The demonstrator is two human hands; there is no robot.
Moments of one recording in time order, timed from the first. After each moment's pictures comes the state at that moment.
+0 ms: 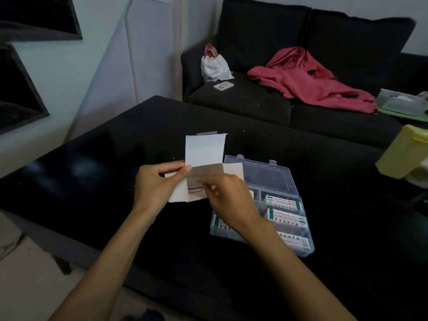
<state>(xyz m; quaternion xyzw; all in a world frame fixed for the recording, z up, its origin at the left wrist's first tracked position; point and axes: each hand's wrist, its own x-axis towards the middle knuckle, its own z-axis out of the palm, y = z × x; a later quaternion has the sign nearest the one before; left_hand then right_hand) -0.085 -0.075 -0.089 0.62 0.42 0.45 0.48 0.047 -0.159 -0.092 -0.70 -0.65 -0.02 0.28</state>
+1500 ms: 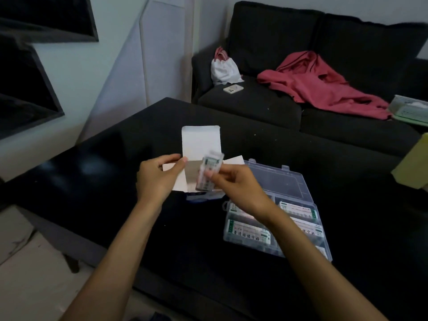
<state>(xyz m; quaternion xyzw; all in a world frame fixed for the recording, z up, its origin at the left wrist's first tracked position) -0.097 -0.048 -0.085 0.59 0.49 0.45 0.45 0.045 -0.146 -0.062 -0.59 -0.53 0.36 0.48</state>
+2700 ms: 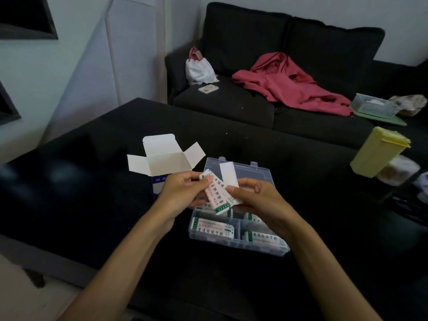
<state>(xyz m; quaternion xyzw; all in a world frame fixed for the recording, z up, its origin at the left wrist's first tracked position) -0.039 -0.125 -0.059 0.59 0.38 0.25 0.67 0.097 -0.228 -0.047 -0.65 -0.31 0.46 0.52</state>
